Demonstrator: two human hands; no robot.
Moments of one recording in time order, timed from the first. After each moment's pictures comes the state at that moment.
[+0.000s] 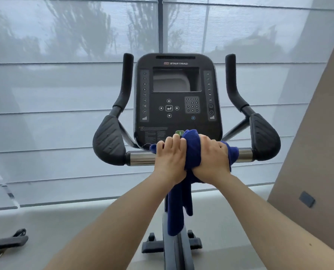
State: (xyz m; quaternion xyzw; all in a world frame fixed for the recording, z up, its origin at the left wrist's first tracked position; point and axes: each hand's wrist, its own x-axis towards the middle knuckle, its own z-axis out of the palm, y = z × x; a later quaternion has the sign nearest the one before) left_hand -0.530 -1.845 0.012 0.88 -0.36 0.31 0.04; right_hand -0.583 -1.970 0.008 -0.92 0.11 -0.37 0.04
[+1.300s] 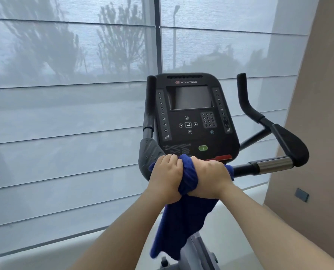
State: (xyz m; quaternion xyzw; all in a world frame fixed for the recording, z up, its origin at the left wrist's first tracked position) left_hand -0.427 -1.703 0.034 0.82 -0.52 0.24 0.02; right_hand -0.509 -1.838 0.020 -0.94 0.07 -0.32 -0.08
